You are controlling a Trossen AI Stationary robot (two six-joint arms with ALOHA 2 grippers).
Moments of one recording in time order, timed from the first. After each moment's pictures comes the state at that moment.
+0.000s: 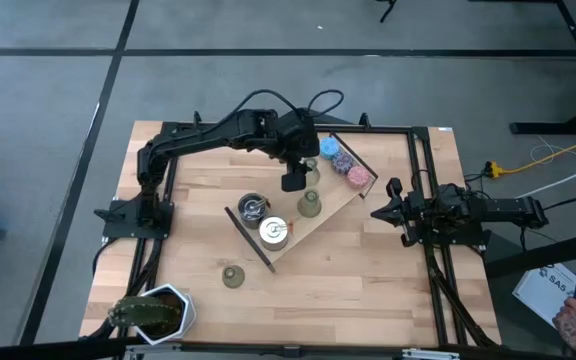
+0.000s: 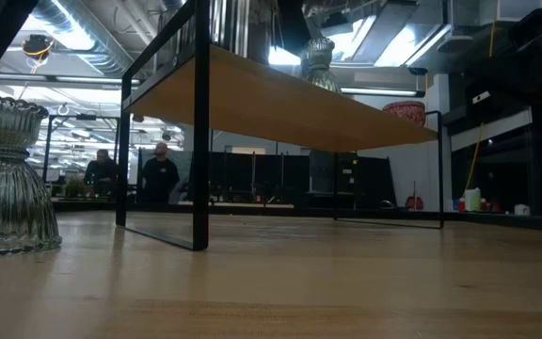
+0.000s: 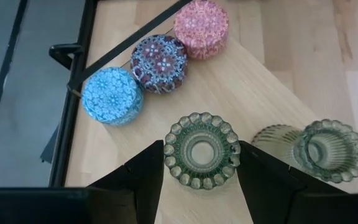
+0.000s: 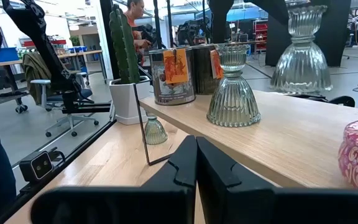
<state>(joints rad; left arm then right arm) 0.21 1.93 2.12 -1.07 -0.02 0.19 0.06 0.00 0.01 0.03 -0.11 0.10</state>
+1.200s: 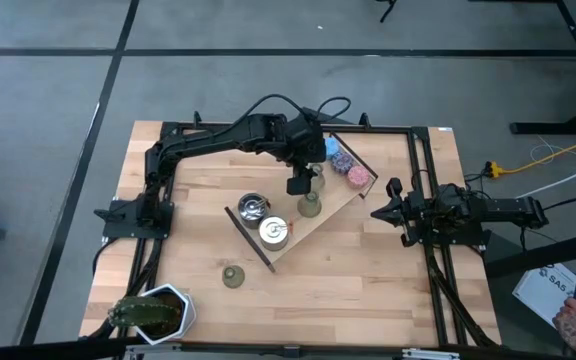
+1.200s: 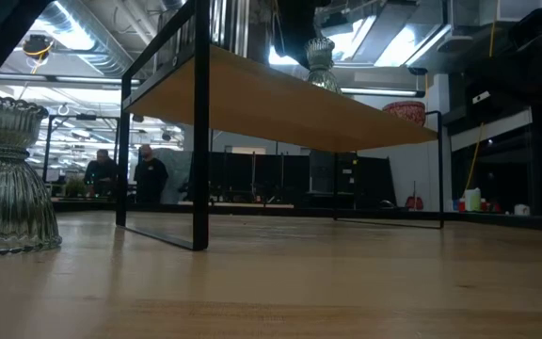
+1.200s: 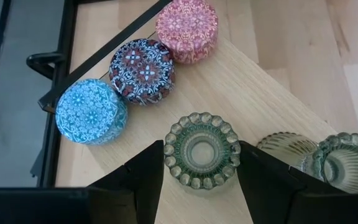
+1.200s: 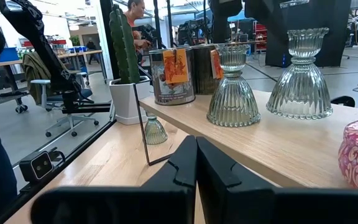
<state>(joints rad) 0.21 1.99 2.12 -1.02 0.03 0.24 0.06 0.00 0.01 0.03 -0.11 0.10</state>
